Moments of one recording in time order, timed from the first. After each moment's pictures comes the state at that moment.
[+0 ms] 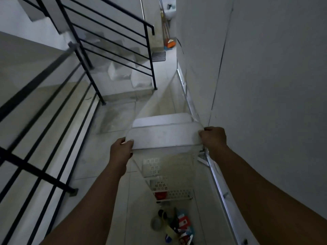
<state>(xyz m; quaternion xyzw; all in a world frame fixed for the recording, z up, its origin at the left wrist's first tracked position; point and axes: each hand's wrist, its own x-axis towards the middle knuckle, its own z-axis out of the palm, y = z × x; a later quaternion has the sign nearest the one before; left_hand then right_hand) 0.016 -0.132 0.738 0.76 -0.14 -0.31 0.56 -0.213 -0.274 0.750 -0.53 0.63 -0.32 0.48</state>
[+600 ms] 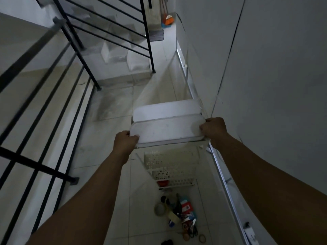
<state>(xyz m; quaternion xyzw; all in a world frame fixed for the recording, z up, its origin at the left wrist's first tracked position) 0.062 -0.169 0.696 0.82 -0.20 -0.32 0.43 -0.168 -0.315 0.697 -0.52 0.66 -0.25 0.48</state>
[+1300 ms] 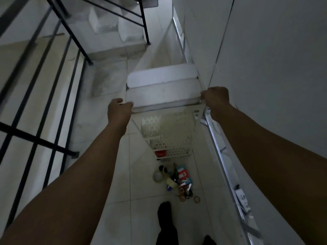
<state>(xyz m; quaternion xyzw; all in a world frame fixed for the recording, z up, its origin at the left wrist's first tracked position) 0.042 -0.144 0.690 0.83 -0.18 -0.26 0.46 -0.188 -0.295 0.680 -0.49 0.66 -0.28 0.49</state>
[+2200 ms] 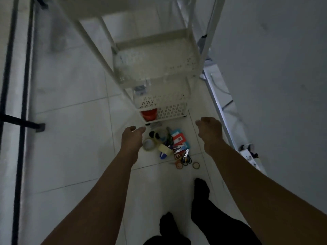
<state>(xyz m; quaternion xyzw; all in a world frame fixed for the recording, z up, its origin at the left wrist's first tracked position) -0.025 -0.031 0.341 0.79 -0.05 -0.47 0.38 -0.233 -0.125 0.334 -0.34 0.72 -0.24 0.55</state>
